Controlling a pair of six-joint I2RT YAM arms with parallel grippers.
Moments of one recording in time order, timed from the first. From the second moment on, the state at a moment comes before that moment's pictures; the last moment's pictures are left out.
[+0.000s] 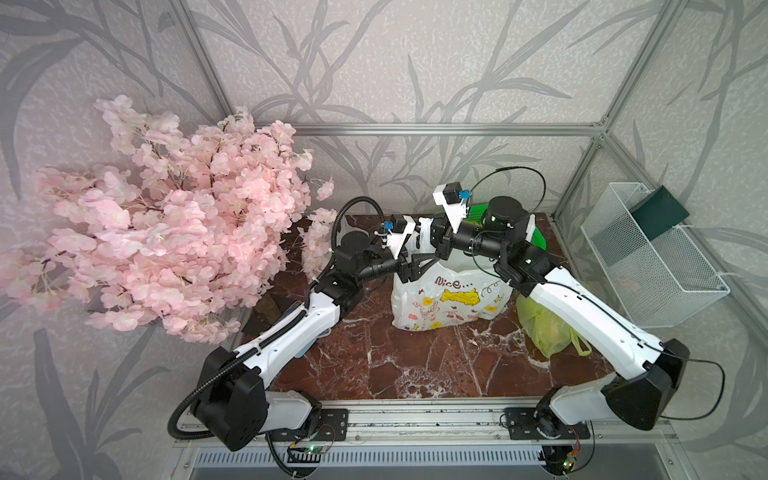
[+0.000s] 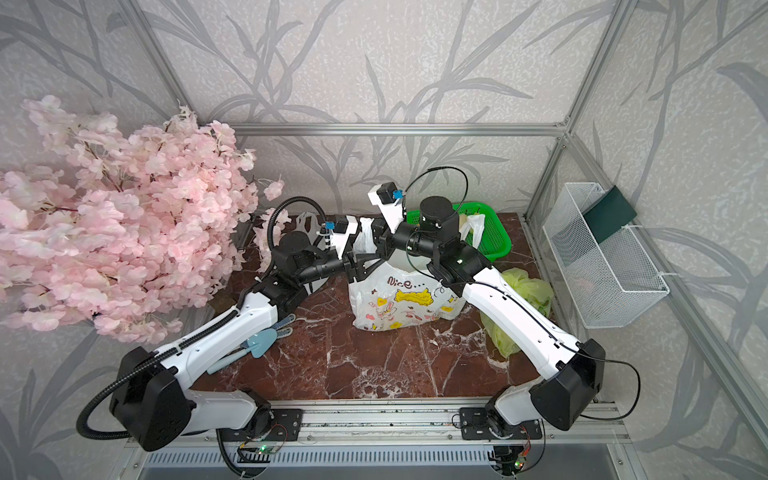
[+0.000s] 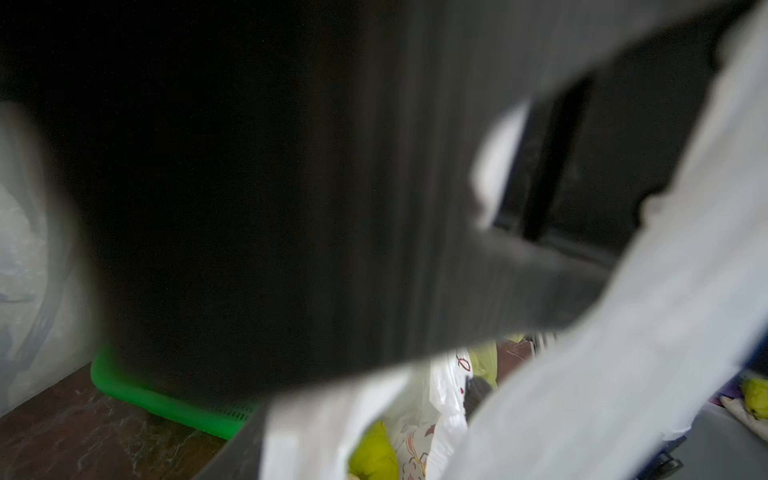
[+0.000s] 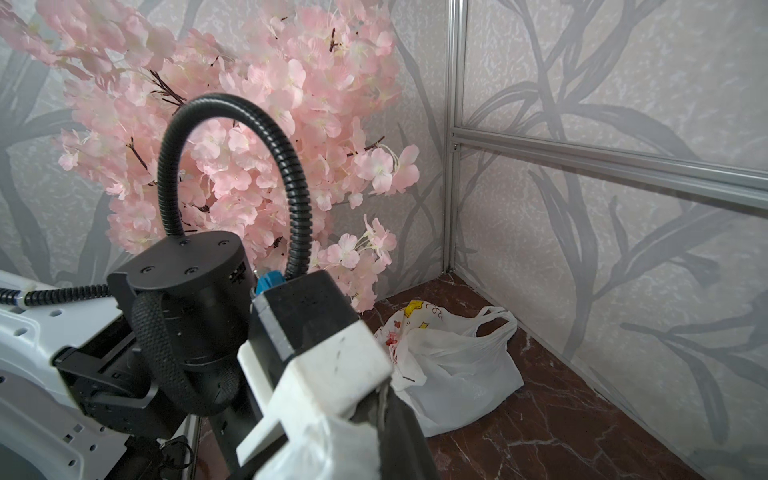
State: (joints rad) left arm -0.54 1.34 1.02 0.33 0.65 -0.18; right arm 0.65 1.43 1.46 -0.06 -0.51 0.09
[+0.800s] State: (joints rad) left arm -0.51 1.33 1.02 0.17 0.49 -0.14; right arm -0.05 0.99 0.98 -0.13 -0.53 0.35
